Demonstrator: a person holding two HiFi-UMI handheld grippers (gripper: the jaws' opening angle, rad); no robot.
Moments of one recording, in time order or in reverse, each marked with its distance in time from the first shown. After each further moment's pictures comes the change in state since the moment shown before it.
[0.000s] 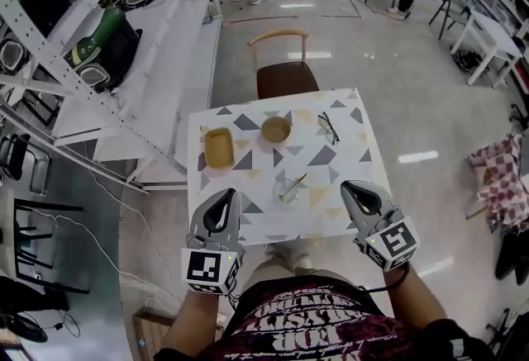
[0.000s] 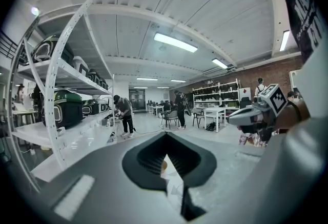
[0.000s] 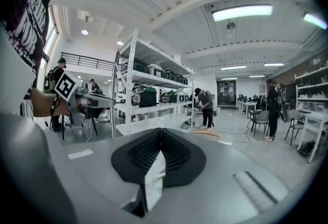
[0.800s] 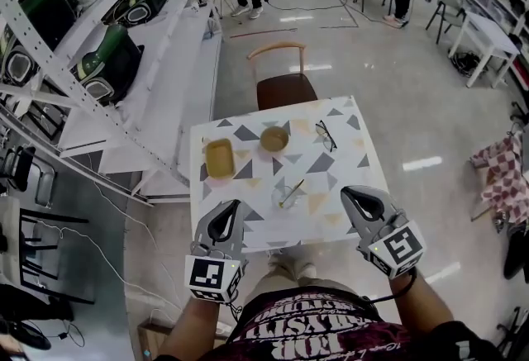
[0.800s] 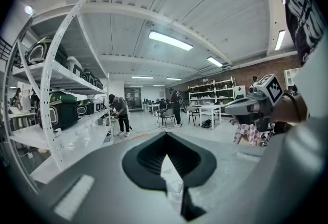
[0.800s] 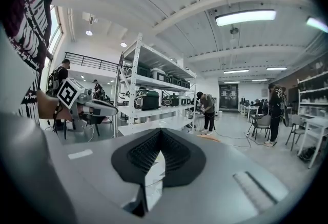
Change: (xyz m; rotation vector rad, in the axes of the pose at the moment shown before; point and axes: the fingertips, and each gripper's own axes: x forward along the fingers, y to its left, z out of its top) left arm -0.010 -0.026 0.002 0.025 0.027 -0.047; right arm -0.026 0.007 0.029 -0.031 -0.018 0.011
